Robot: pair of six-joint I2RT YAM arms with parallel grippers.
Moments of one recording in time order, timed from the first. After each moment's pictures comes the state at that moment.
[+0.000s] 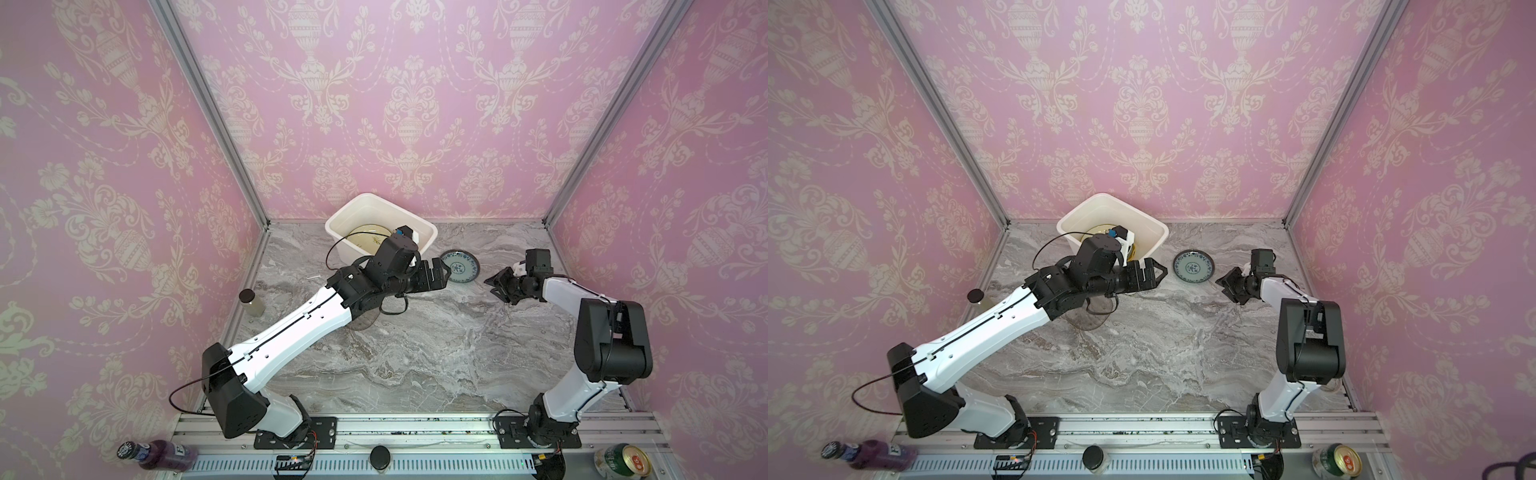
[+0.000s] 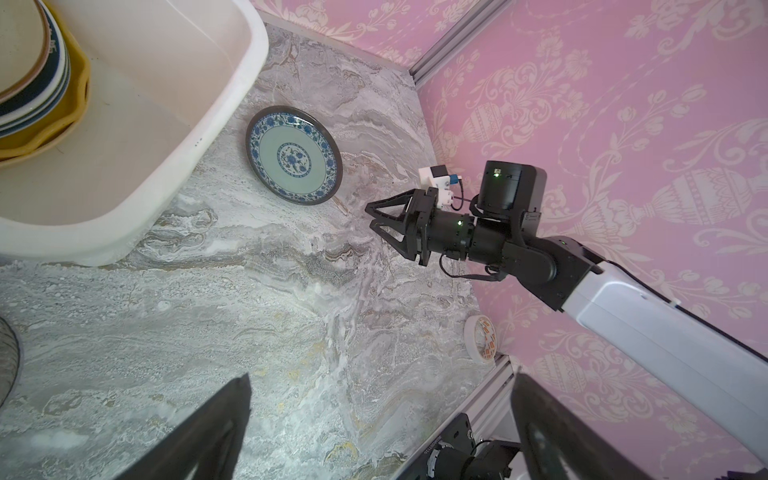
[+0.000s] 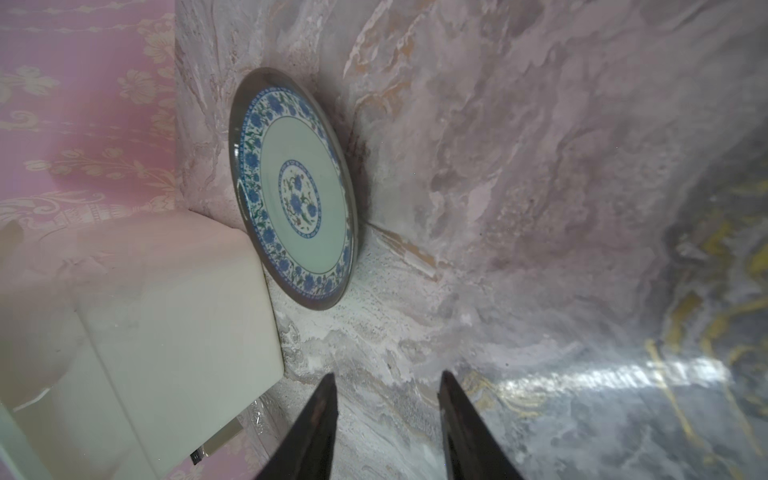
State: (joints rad) left arm -0.83 1.46 1.47 -0.57 0.07 -0.83; right arm -0.12 1.73 0.99 -0.27 -0.51 0.81
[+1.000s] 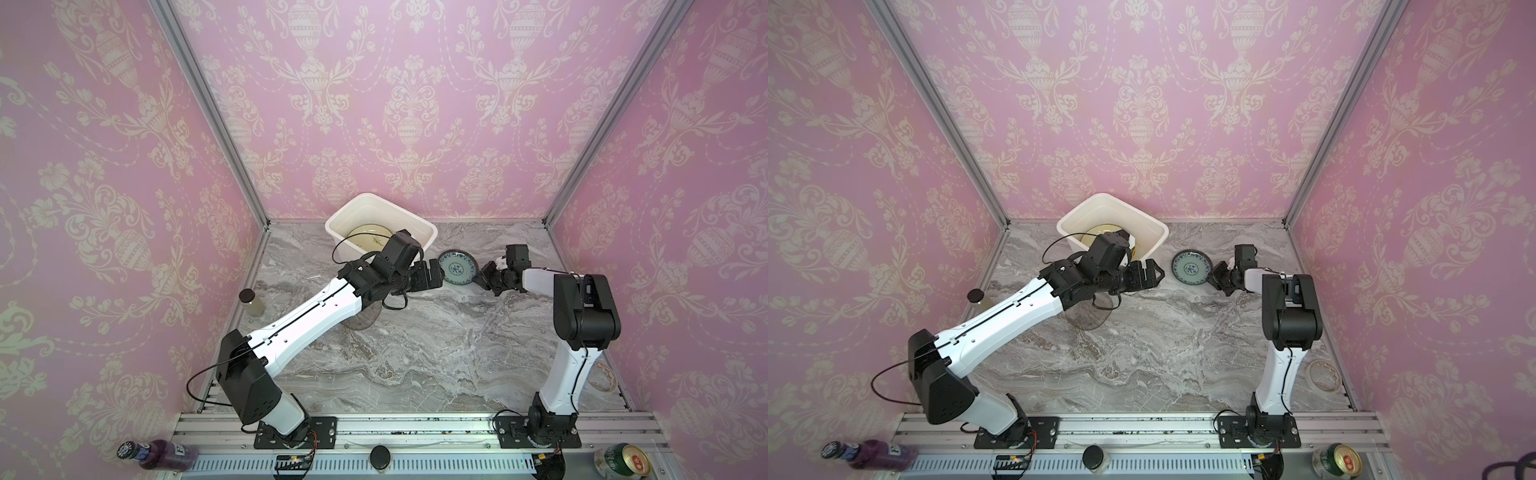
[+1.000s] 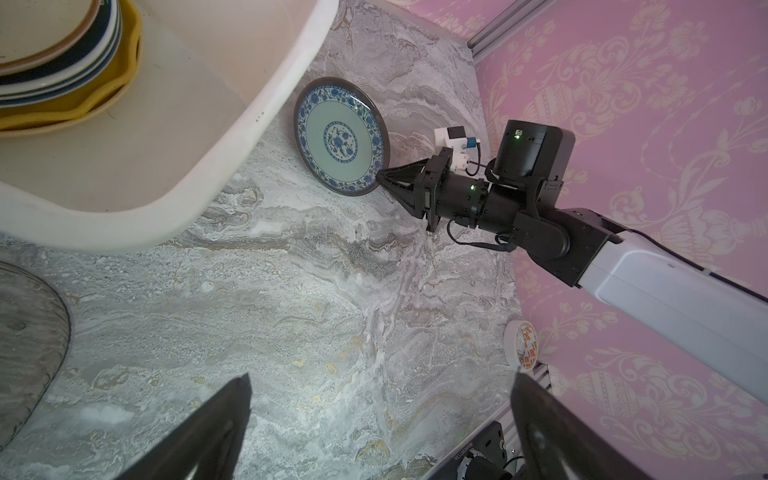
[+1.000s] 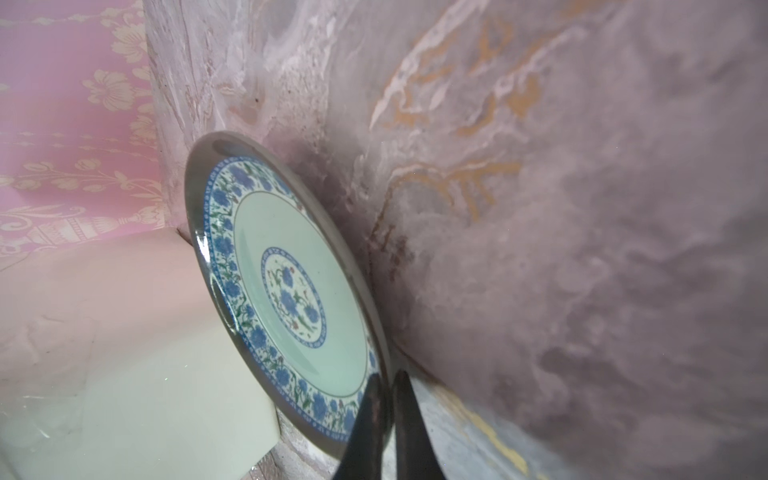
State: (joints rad) left arm -0.78 1.55 1.48 -0.64 0.07 -0.83; right arm -0.05 1.97 1.13 -0.12 -0.50 0.87
